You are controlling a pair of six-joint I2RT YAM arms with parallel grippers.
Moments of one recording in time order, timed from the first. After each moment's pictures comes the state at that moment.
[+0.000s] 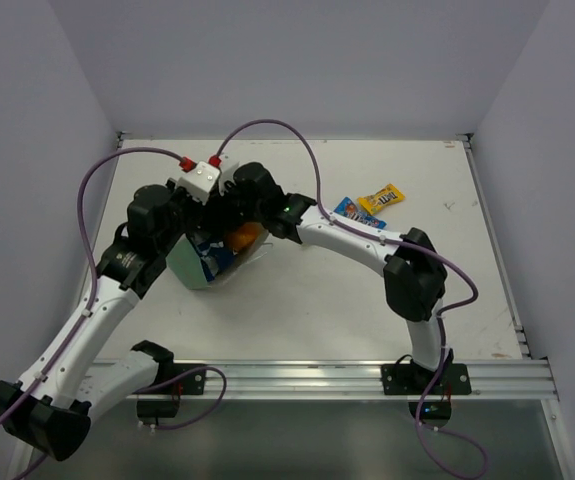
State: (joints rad) left arm -0.41 0.95 0.98 -0.29 -0.11 0.33; right arm 0.92 2.00 1.73 -0.15 -0.20 0.30
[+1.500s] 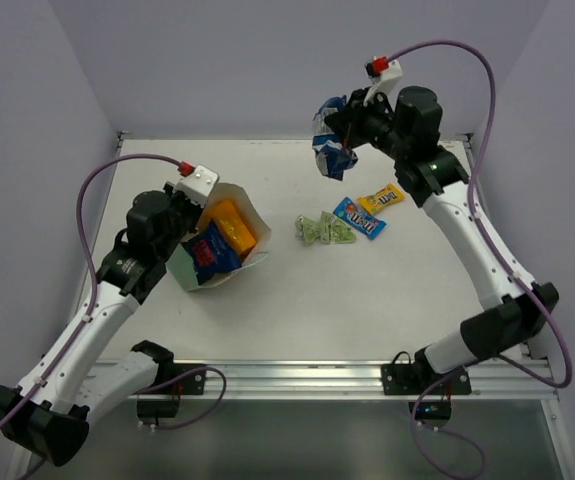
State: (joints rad) left arm -0.41 0.92 0.92 -0.25 -0.16 0.35; right arm 0.42 1.47 1.67 -0.28 -0.24 0.21
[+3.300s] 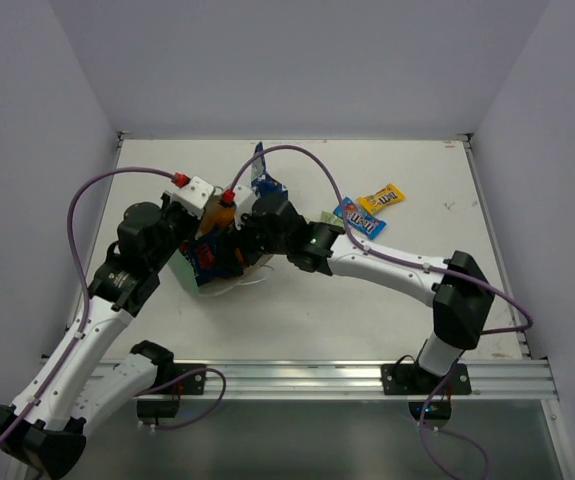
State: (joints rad) left arm -0.41 0.82 0.88 -0.27 -0.04 0.32; right arm 1.02 1.68 1.38 -0.14 -0.19 0.25
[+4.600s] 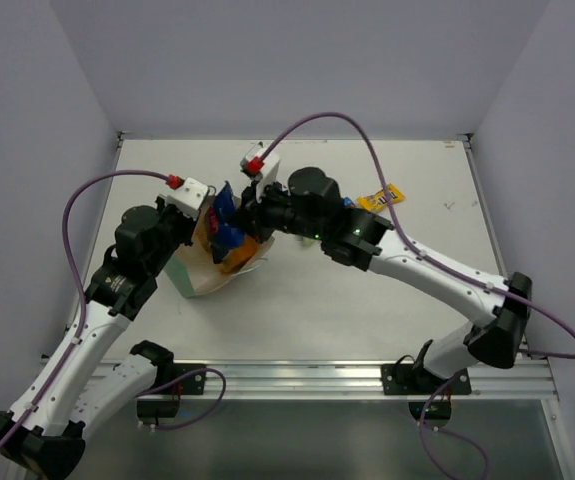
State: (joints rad) left arm -0.41 0.79 0.87 -0.31 -0.10 0.29; right arm 1.02 1.55 1.48 -0.20 -0.13 0.18
